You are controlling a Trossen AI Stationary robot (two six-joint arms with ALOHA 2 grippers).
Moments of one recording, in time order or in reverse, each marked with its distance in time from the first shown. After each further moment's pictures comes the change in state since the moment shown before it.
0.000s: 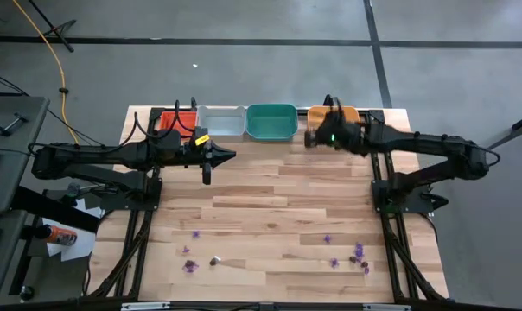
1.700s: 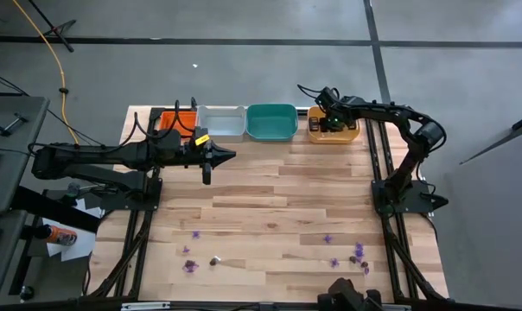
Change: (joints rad) left arm 0.000 0.000 0.000 0.000 0.000 0.000; right arm -0.584 0.507 0.000 0.070 -0.382 -0.263
